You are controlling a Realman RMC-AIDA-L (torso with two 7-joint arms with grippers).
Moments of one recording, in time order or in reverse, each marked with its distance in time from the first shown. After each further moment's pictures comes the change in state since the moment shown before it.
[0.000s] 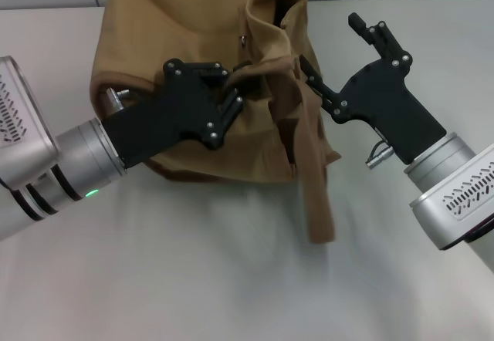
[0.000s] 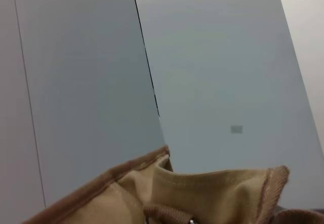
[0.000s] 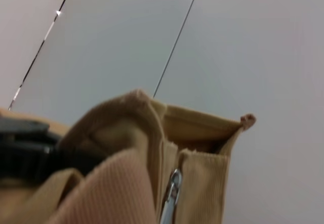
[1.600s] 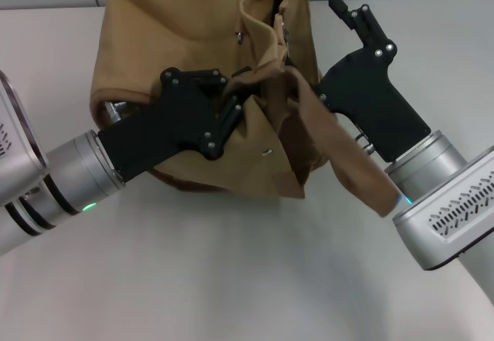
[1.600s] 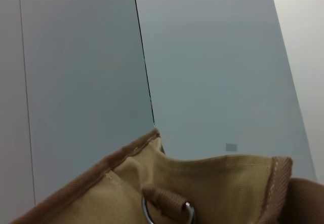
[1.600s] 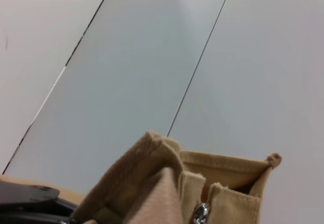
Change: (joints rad) left arm 0.020 0.000 -0.009 -0.034 0.007 0.049 -0.005; right arm -0.004 0.000 0.120 0.107 -0.143 -0.071 -0.101
